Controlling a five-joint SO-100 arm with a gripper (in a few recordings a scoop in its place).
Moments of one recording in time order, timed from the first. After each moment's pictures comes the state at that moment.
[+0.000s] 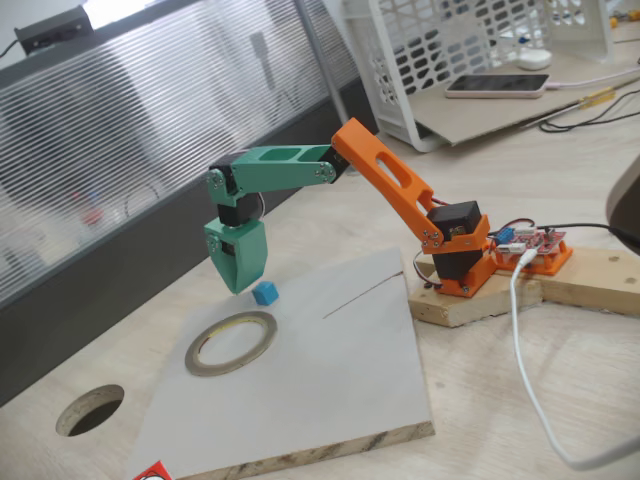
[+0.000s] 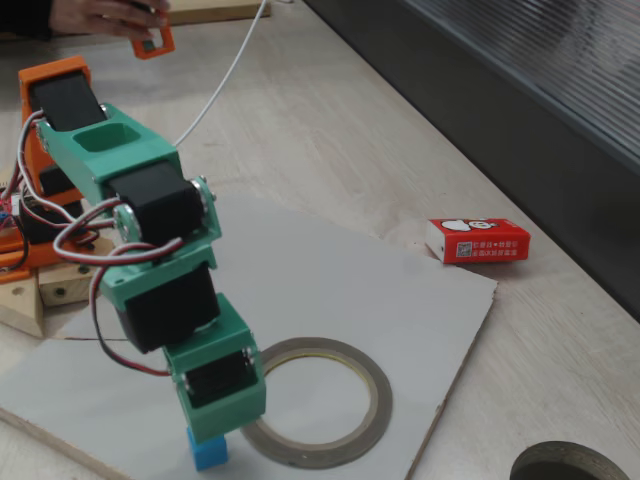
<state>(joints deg) 21.3 56.7 52.6 74.7 108.6</state>
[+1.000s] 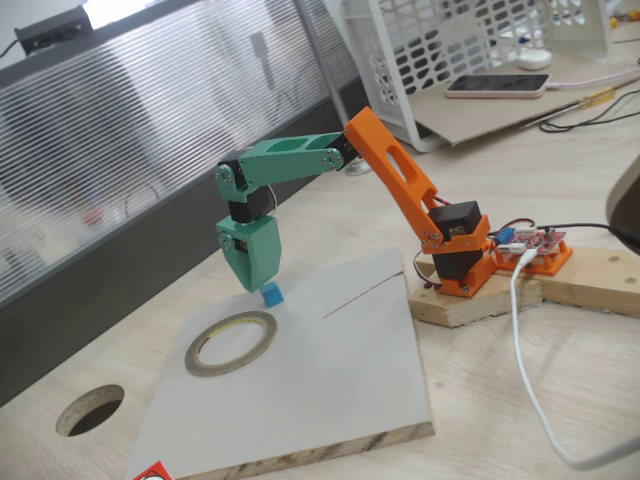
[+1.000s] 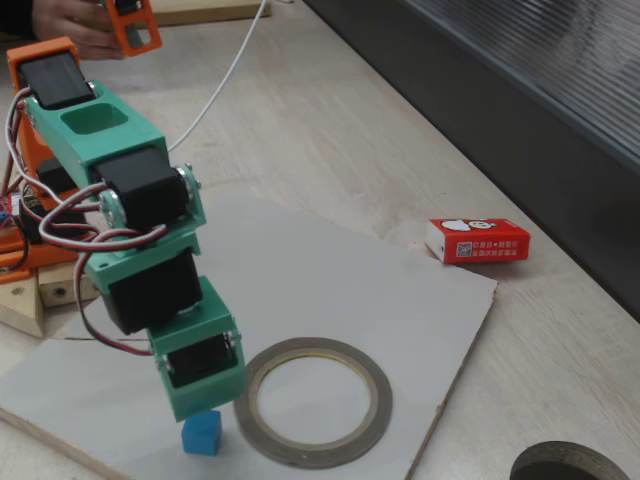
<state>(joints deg) 21.7 65.1 64.9 74.4 108.7</state>
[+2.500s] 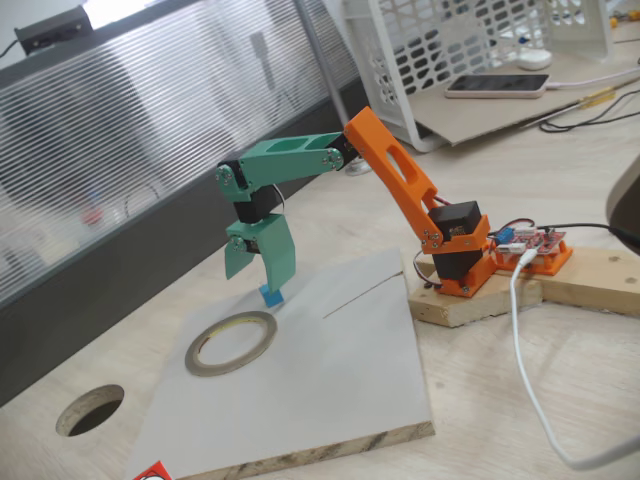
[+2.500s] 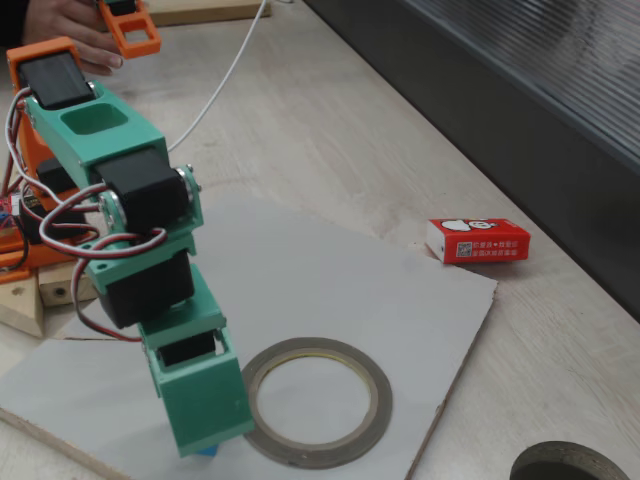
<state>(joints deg) 21.8 65.1 65.2 84.5 108.7</state>
